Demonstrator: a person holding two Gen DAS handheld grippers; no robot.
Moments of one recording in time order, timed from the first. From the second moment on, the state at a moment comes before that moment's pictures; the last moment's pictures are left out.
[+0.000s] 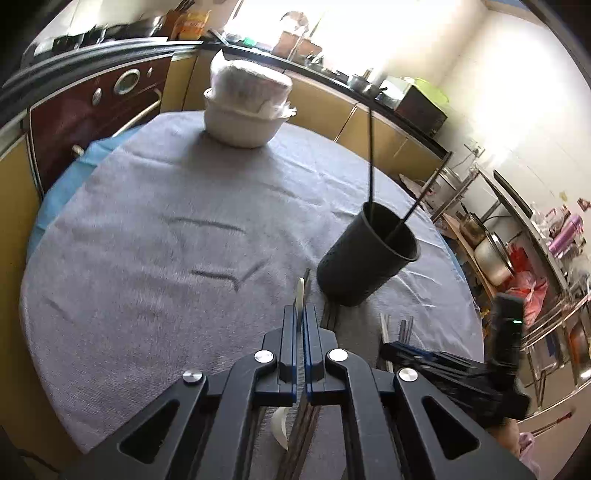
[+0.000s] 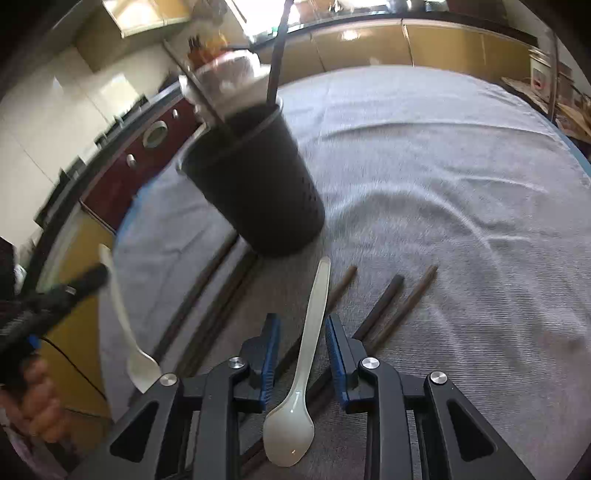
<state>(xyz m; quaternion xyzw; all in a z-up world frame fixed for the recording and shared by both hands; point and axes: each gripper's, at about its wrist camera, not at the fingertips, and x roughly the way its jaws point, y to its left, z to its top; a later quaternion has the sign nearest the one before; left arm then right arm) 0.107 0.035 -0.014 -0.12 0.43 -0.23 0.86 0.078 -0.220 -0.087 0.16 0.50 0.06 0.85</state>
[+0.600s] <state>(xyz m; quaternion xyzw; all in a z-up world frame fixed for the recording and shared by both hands) 0.117 0.044 -0.014 -0.12 0.45 -0.21 0.86 0.045 -0.235 -0.051 0.19 0.43 0.08 0.88</state>
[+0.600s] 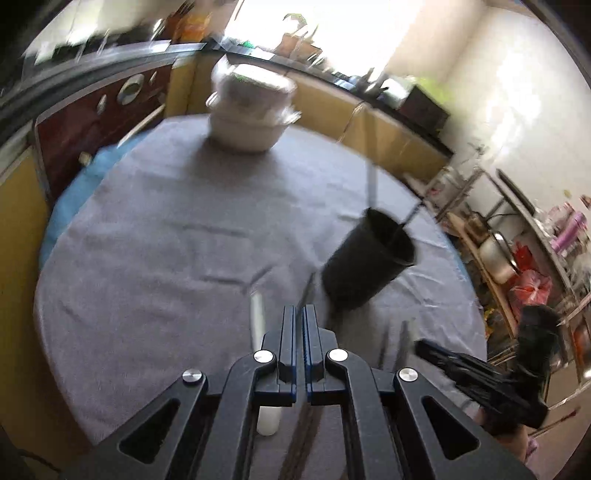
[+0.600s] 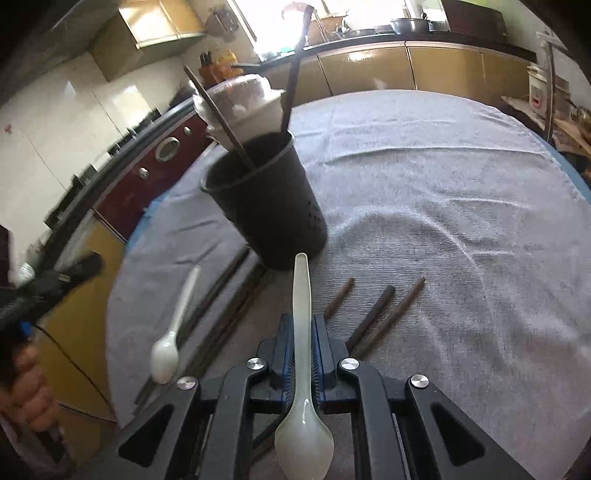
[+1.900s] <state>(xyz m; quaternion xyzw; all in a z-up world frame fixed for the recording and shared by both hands) 0.136 -0.009 0.055 -0.07 0.37 -0.23 0.90 0.045 -0.234 0.031 0.25 0.26 0.14 0.92</state>
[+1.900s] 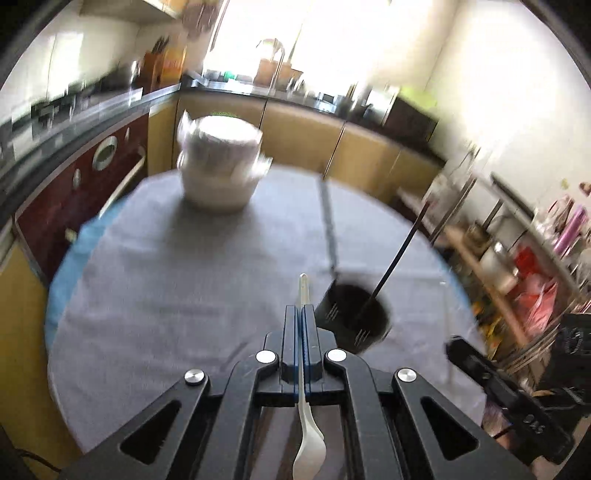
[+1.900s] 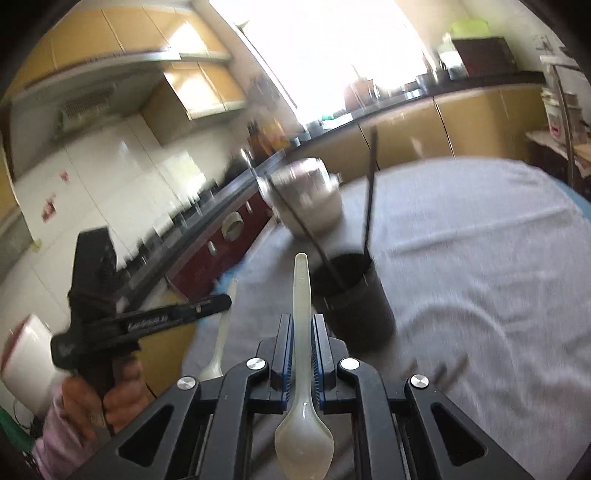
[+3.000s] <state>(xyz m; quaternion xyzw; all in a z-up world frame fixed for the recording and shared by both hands) 0.205 -0.069 0.034 -0.12 0.26 -0.24 0.93 0.153 -0.236 0.008 0.23 0.17 0.08 0.96</state>
